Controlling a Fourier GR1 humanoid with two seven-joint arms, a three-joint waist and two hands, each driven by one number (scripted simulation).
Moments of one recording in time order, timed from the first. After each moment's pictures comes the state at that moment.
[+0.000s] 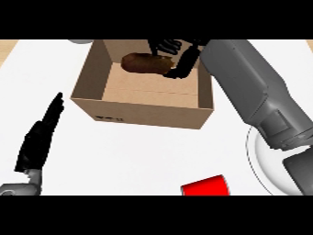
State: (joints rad) left arm -0.04 0.27 -0.05 -1.53 -0.11 0.12 0.08; right arm -1.35 -0.17 0.24 -0.38 0.51 0.34 -0.71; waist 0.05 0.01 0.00
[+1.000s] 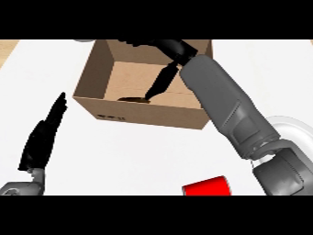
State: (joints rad) left arm -0.05 0.24 -0.05 -1.51 -0.13 0.11 0.08; right arm -1.35 -0.02 0.03 -0.17 0.35 0.27 -0.62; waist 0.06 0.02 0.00
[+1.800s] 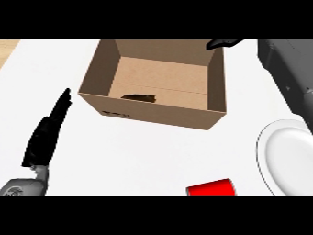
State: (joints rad) left arm -0.07 0.23 -0.07 -1.54 -0.14 0.10 0.09; right arm -1.38 -0.34 -0.25 -0.09 0.09 0.42 -0.49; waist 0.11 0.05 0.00
